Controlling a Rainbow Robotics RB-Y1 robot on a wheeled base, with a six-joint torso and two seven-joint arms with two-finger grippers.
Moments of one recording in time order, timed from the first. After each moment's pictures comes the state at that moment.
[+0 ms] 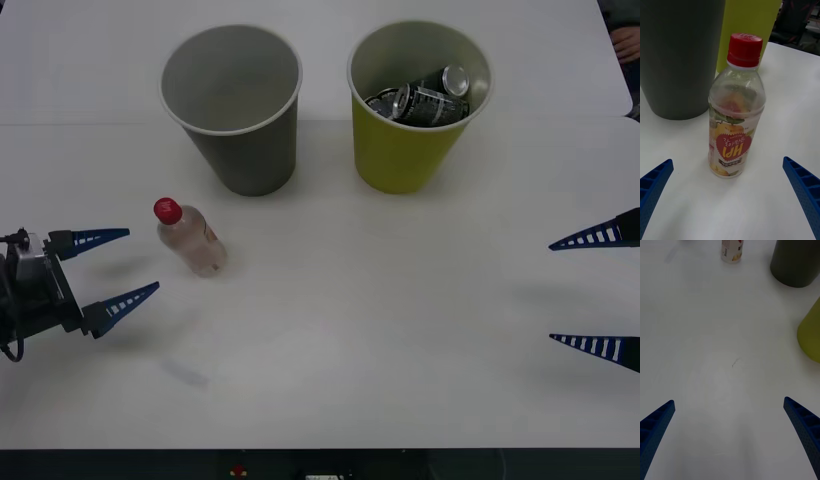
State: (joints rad) right arm 0.26 -1.13 -0.26 -2.01 1.31 -1.13 -0.09; left arm -0.07 0.92 -0.23 -1.20 -0.56 -1.04 -0.47
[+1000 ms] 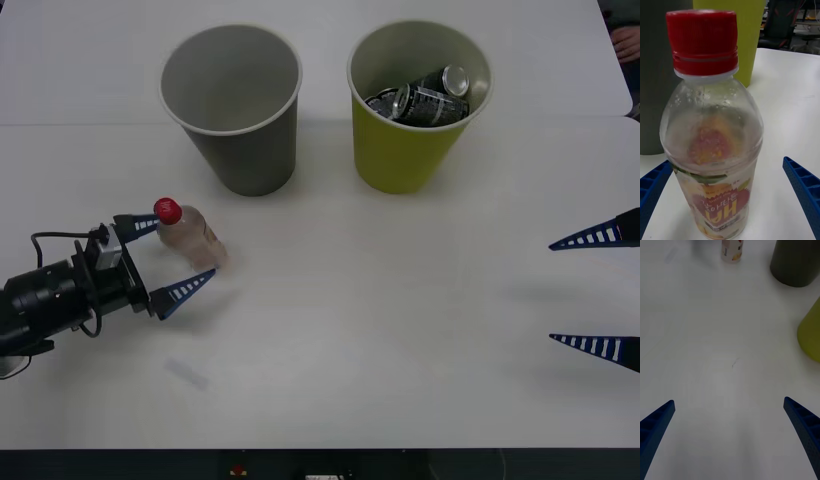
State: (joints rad) right arm 0.26 -1.13 -0.26 -2.01 1.31 -1.13 -0.09; left arm -0.23 0.71 -0.23 -1.08 -0.72 -1.03 -0.58
